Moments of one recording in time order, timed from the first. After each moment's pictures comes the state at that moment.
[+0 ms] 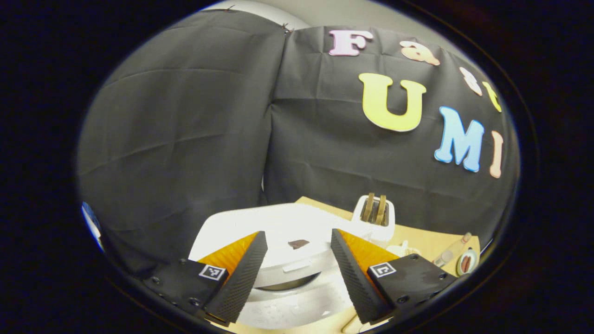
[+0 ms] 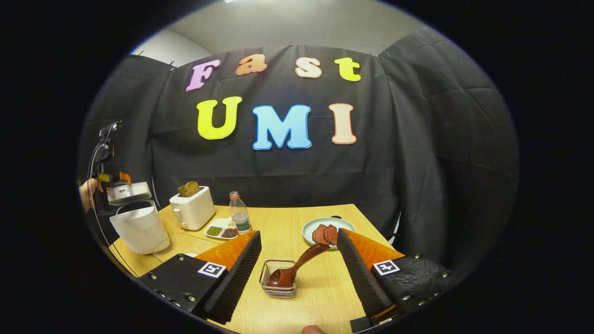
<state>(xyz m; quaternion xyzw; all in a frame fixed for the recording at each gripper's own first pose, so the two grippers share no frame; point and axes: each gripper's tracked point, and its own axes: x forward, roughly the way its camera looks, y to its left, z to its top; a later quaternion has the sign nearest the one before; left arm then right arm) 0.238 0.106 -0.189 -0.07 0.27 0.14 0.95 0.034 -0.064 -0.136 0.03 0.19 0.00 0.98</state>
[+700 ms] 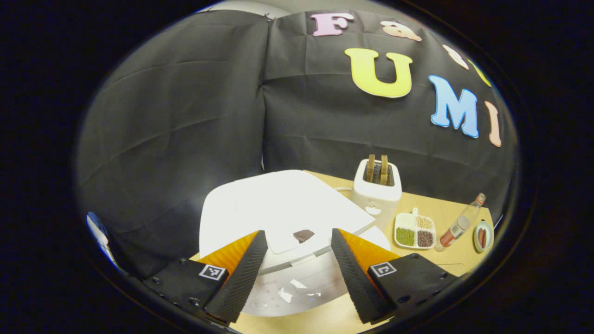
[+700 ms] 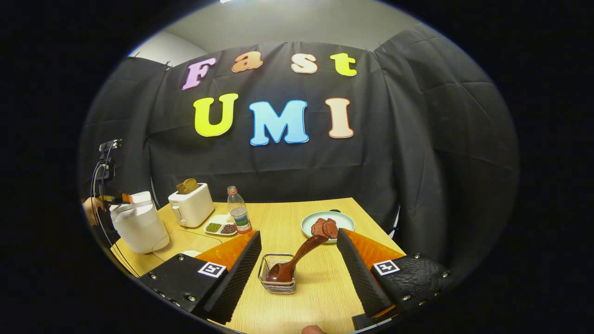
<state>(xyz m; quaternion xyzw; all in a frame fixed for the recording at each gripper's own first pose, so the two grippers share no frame) 0.203 0.094 -0.244 -0.04 0.33 0.13 0.93 0.028 -0.066 -0.150 0.04 0.20 -0.01 0.98</state>
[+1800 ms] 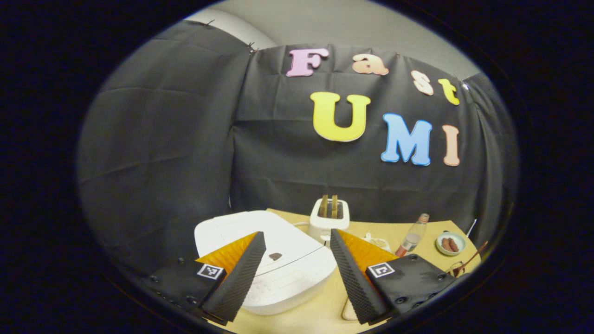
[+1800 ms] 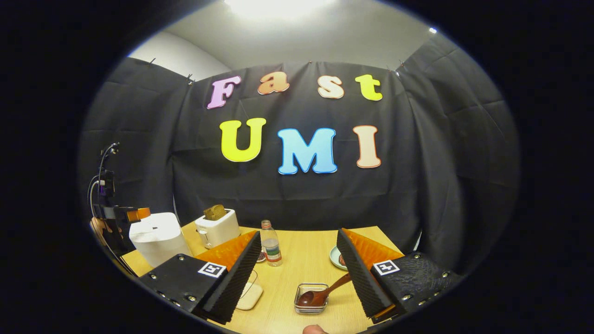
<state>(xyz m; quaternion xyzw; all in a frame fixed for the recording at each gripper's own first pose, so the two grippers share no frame) 0.163 0.057 -0.109 -0.05 0.16 0.00 0.99 0.060 0.003 -0.056 0.04 0.11 0.06 0.99</state>
